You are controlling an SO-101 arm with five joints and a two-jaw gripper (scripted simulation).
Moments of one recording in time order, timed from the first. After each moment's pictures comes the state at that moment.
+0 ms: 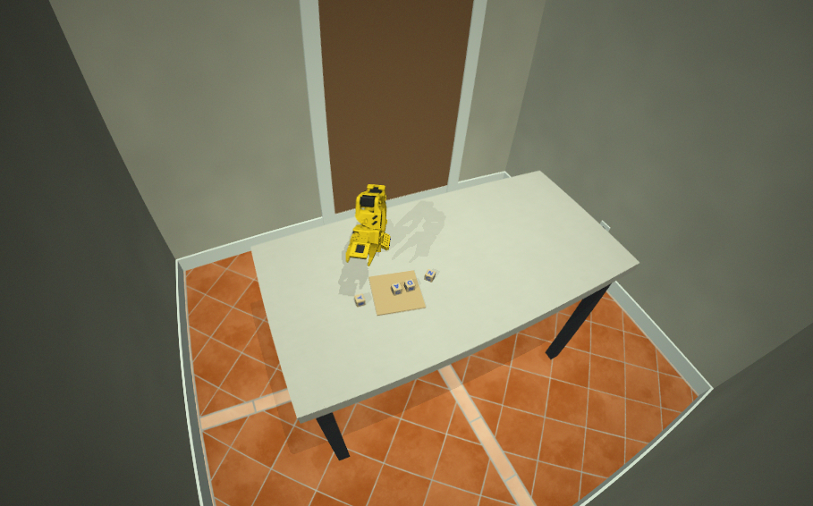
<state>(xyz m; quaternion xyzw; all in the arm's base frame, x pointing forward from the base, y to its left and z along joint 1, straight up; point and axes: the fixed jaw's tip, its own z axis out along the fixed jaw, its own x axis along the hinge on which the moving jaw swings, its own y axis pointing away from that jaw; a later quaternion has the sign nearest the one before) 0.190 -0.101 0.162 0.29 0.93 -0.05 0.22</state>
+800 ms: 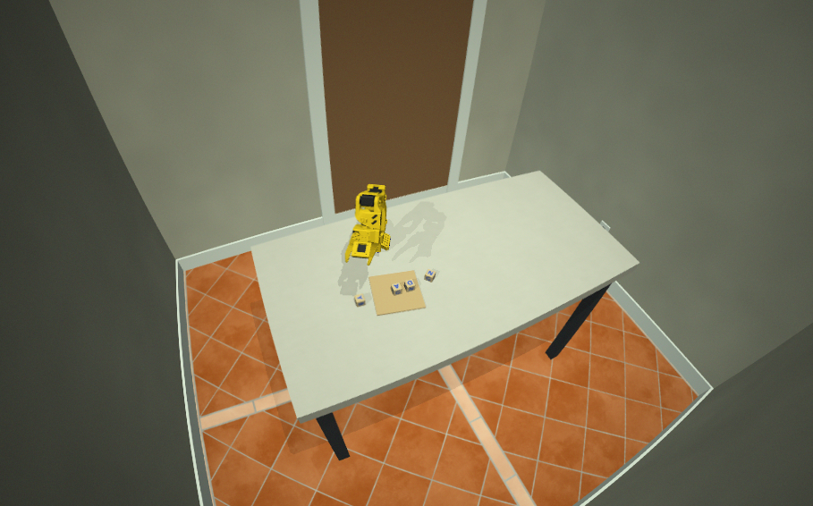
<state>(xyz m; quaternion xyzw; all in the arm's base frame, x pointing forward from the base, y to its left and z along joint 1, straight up) 0.189 -0.101 0.164 0.26 0.94 -0.06 0.22</state>
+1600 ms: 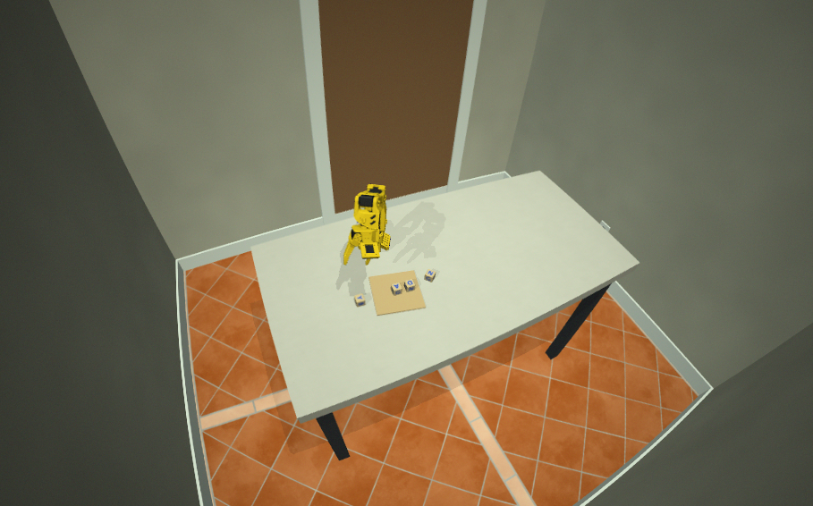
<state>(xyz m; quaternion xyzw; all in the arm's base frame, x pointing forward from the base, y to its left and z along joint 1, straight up) 0.185 -0.104 0.161 0.08 0.97 -0.10 0.20</state>
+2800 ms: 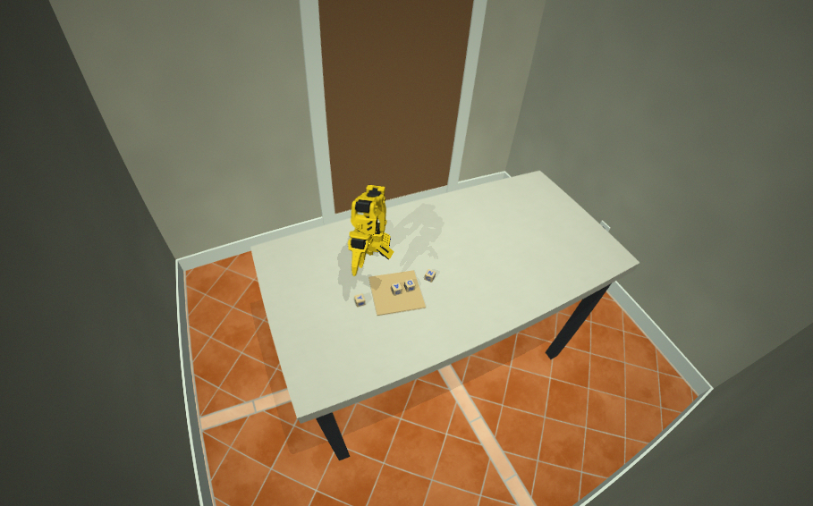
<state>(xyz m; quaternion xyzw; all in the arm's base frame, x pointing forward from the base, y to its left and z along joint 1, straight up) 0.179 -0.117 0.149 -0.43 0.88 -0.18 0.10</state>
